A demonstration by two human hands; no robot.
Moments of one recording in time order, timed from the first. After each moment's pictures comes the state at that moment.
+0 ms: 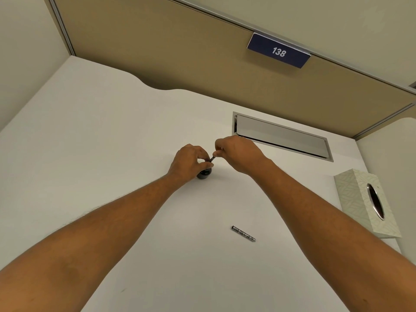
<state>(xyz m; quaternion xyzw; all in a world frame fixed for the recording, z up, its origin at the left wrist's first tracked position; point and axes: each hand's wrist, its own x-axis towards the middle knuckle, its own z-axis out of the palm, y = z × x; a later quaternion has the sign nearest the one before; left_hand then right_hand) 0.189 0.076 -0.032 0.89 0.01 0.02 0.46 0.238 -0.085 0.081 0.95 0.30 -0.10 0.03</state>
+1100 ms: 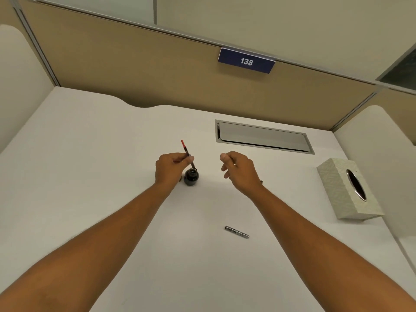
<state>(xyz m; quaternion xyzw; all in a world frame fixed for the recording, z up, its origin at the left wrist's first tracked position) 0.169 0.073 -0.003 0.74 0.19 0.03 0.65 0.177 -0.143 0.067 0.91 0.02 -0.07 -0.41</state>
